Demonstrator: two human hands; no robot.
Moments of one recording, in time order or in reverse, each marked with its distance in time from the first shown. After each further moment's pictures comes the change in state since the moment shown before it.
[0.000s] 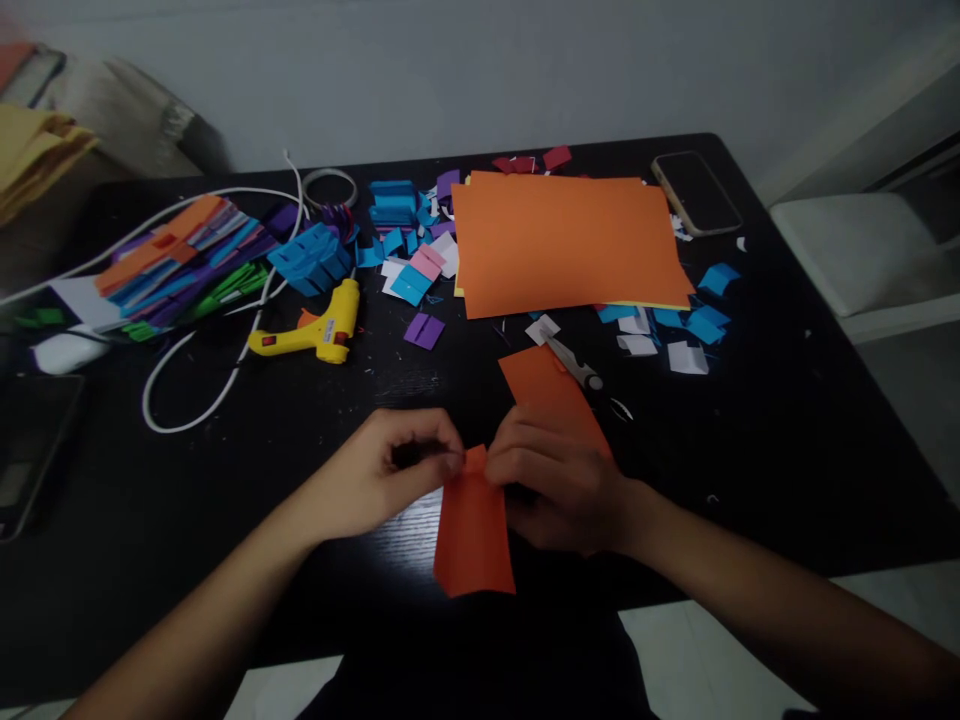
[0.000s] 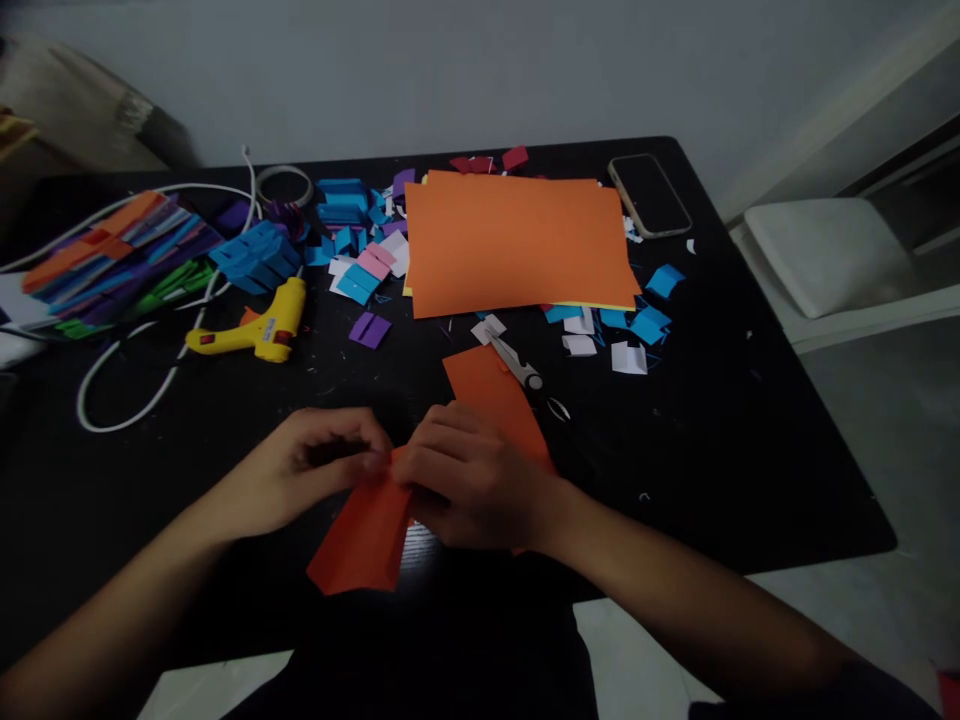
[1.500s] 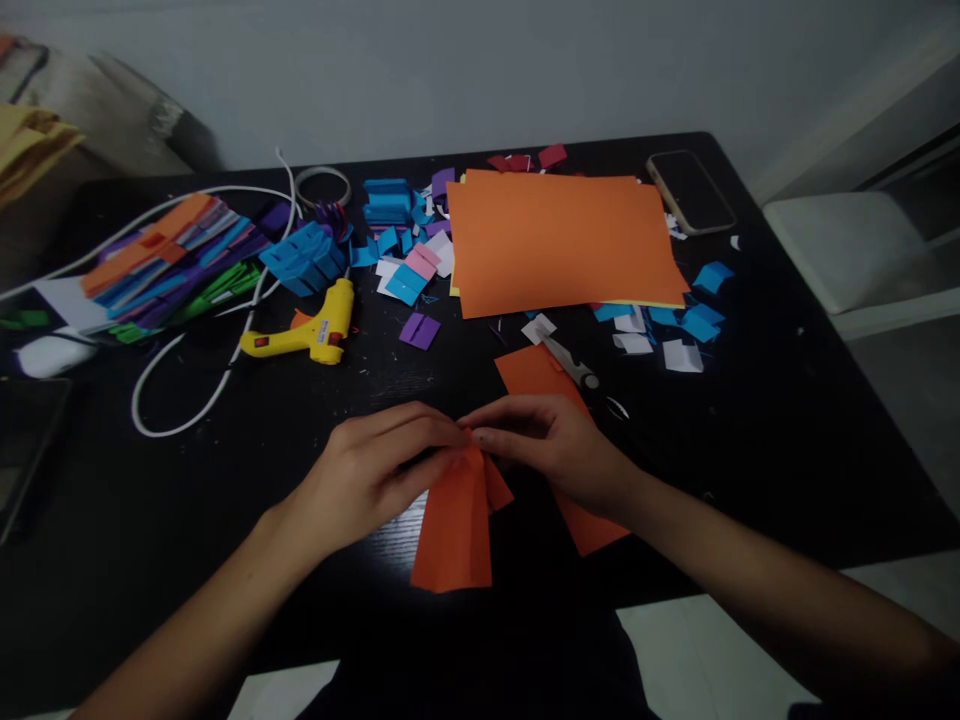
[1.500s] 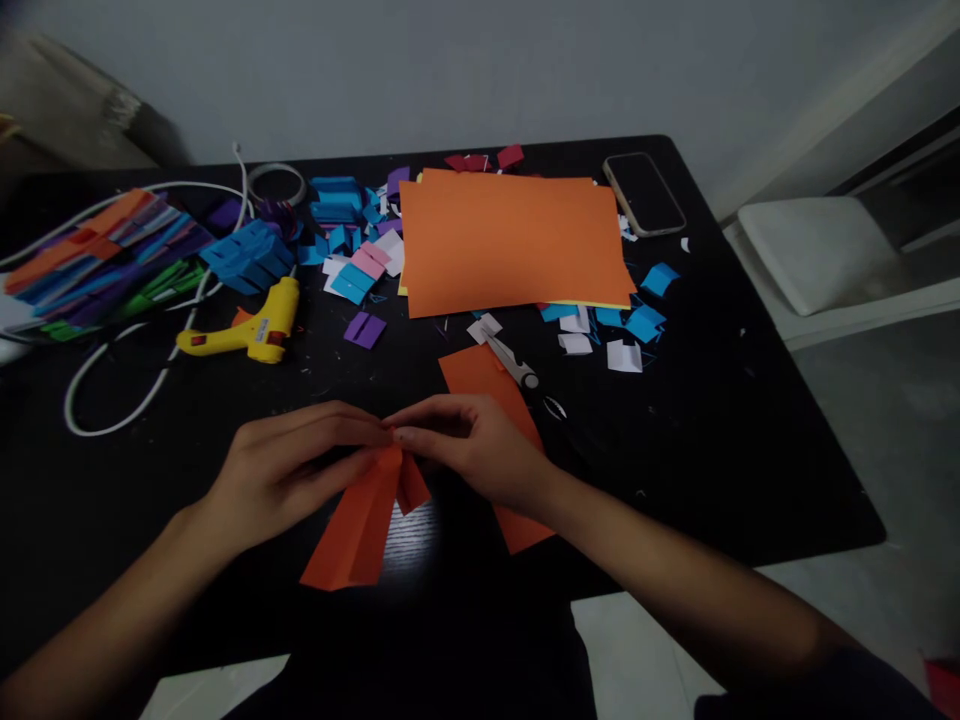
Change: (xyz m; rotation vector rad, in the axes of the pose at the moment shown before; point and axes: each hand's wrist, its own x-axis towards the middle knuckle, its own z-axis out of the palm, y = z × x) left_hand -0.005 -0.006 0.002 0.476 0.204 0.476; right_hand 0.011 0.004 -0.006 0.937 0.022 1.061
